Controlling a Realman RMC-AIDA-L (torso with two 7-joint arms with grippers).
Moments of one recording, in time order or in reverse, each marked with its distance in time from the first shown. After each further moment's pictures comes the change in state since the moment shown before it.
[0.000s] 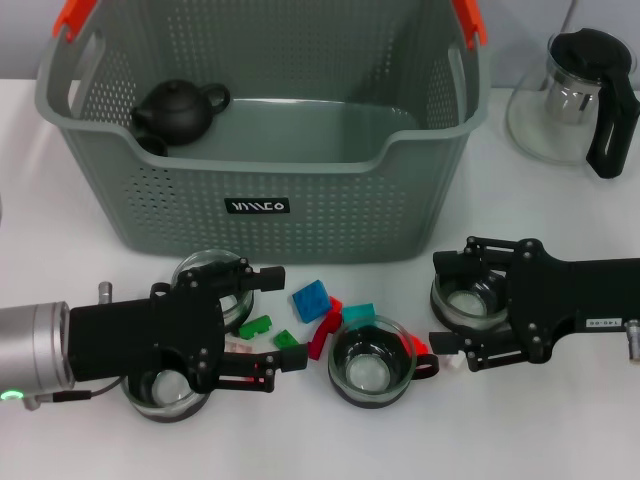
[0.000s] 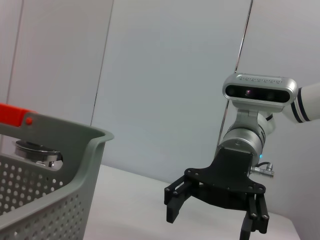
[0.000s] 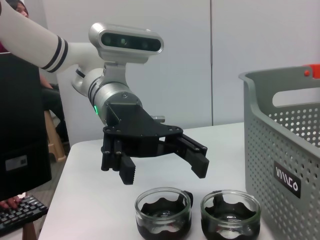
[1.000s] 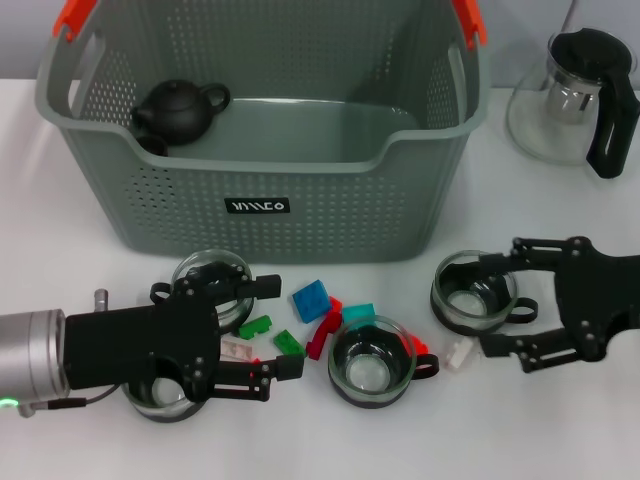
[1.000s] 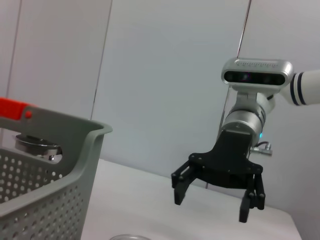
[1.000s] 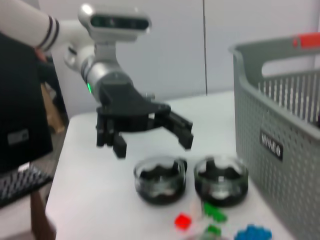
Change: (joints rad) left arm 0.012 0.001 -0.001 0.005 0.012 0.004 0.008; right arm -0.025 -0.017 0.028 -0.174 -0.084 -0.088 0.140
